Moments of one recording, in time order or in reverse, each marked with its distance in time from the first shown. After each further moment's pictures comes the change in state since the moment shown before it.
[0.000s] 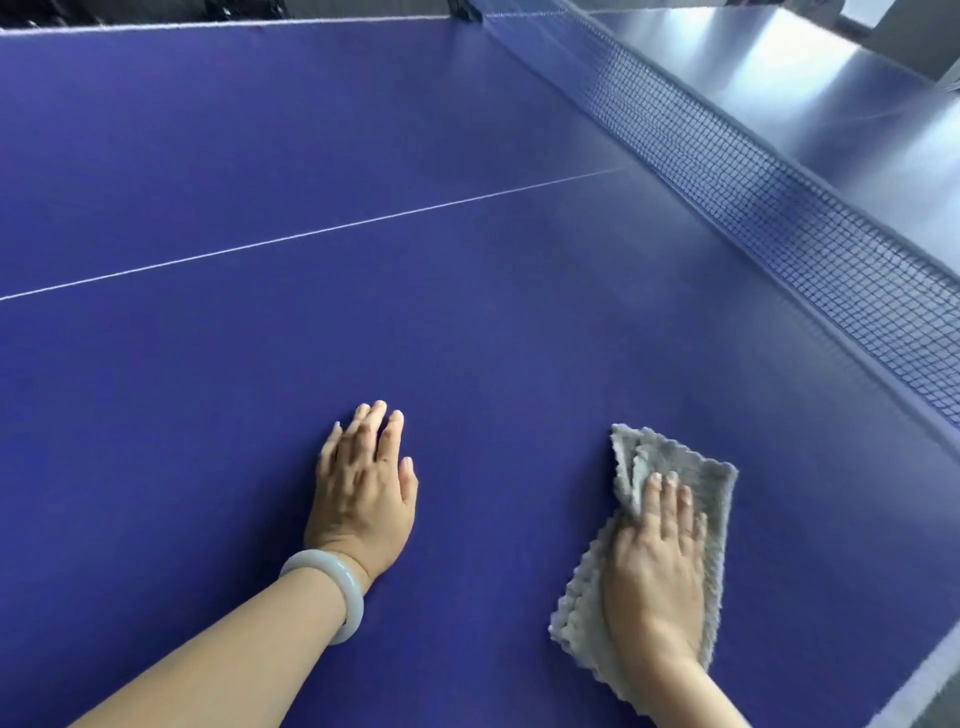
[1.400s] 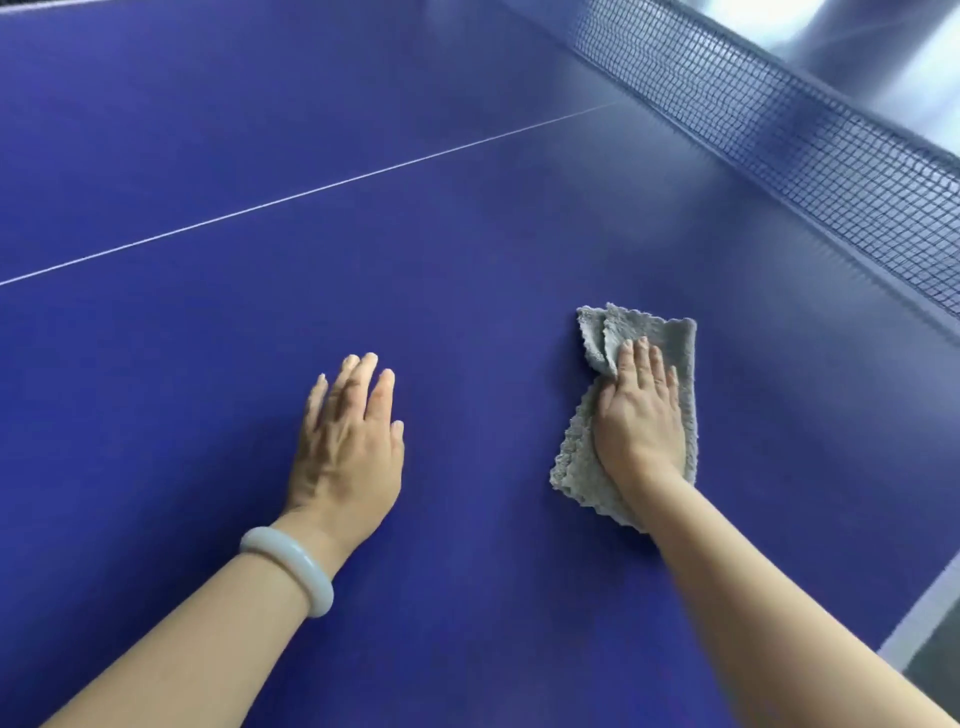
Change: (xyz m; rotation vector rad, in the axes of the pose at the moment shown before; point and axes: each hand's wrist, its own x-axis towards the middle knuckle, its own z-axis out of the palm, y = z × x) left_hand -0.010 -0.024 -0.029 0.107 -0.039 0.173; right_hand 0.063 -0.041 0.012 -0.041 -0.055 0.001
